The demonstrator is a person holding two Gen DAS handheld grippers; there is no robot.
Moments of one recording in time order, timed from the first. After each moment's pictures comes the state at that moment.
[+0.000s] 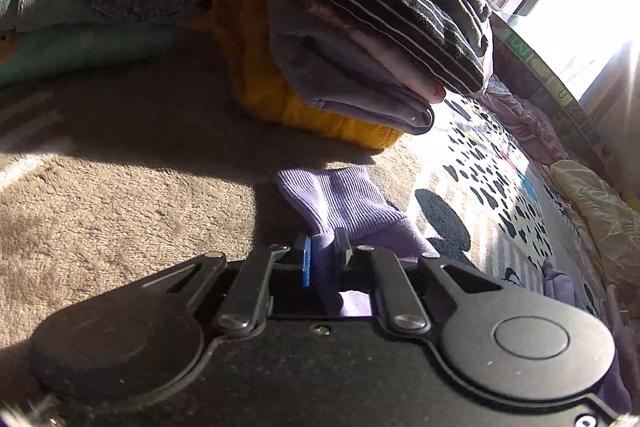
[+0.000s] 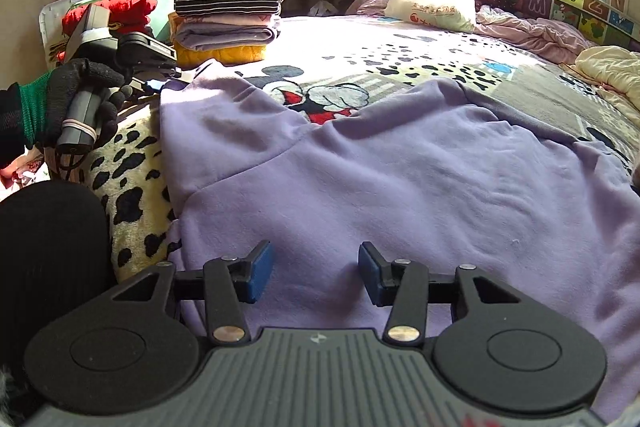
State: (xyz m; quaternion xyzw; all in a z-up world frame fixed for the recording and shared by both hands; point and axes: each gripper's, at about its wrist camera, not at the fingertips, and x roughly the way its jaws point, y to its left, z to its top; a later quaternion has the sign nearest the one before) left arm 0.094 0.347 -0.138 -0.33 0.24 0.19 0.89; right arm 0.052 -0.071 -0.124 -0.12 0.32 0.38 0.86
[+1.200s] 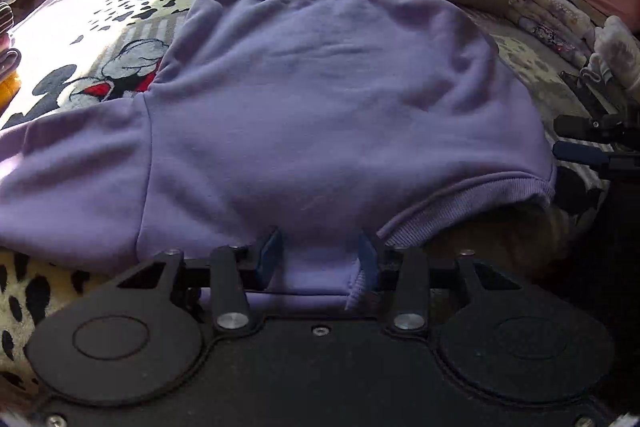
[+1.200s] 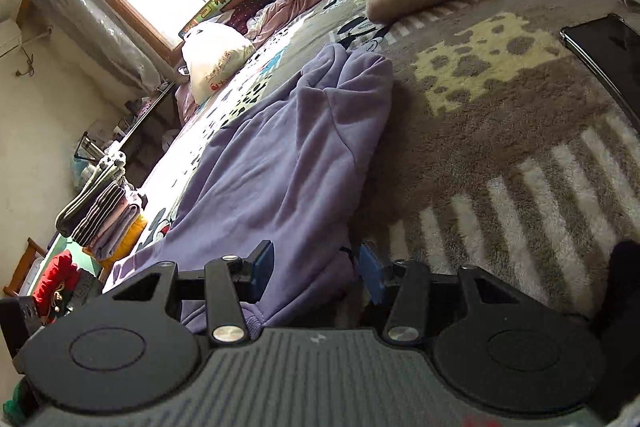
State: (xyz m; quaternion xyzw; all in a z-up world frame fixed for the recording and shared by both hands) left arm 0.047 0.024 -0.124 0.02 0.43 -0.15 0.89; right arm 0.011 -0.313 -0.149 0.33 0.34 0.15 0.87
